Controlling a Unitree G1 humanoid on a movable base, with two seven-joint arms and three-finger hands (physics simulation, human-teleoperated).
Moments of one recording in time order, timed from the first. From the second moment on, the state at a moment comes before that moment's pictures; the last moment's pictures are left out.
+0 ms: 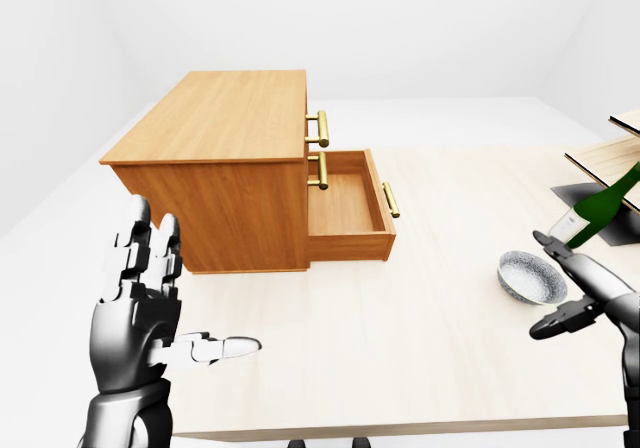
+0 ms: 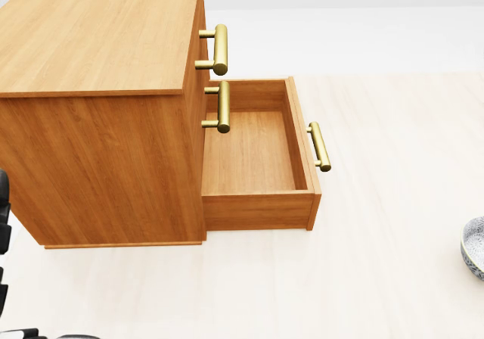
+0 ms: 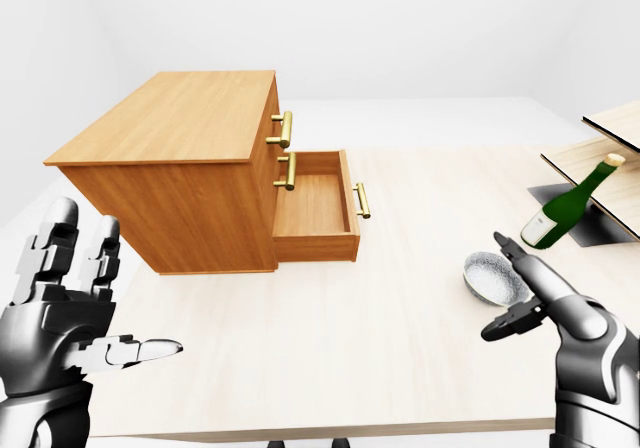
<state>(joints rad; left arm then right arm) 0.35 -0.09 0.25 -0.81 -0.18 0.09 -0.26 -0.09 -0.59 -0.55 0.23 -0.54 0.09 0.67</state>
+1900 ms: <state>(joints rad) 0.35 -0.09 0.24 -0.80 -0.17 0.09 -0.25 -0.20 -0.64 -0.41 0.55 -0.54 0.09 0.62</state>
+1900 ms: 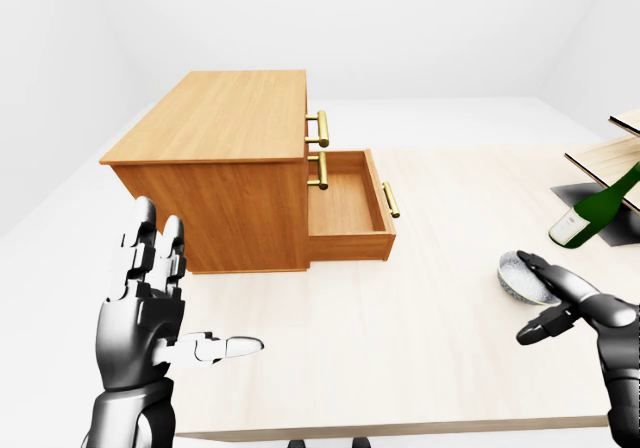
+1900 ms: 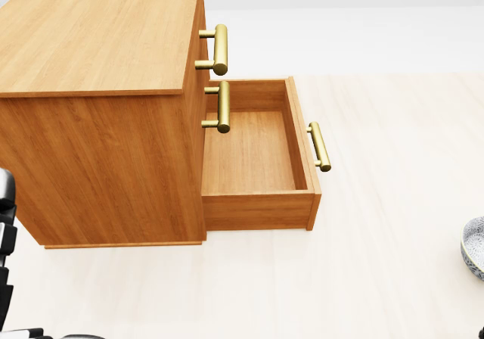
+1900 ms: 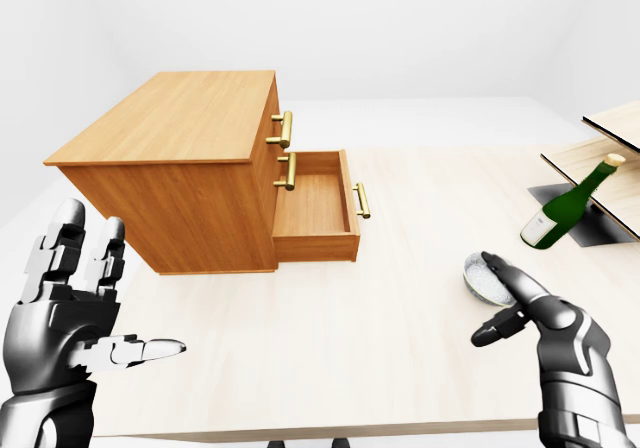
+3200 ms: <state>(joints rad) 0.36 -0.08 0.22 -0.79 -0.16 0.09 -0.25 -0.17 -0.64 -0.39 0.57 -0.46 0.09 0.53</state>
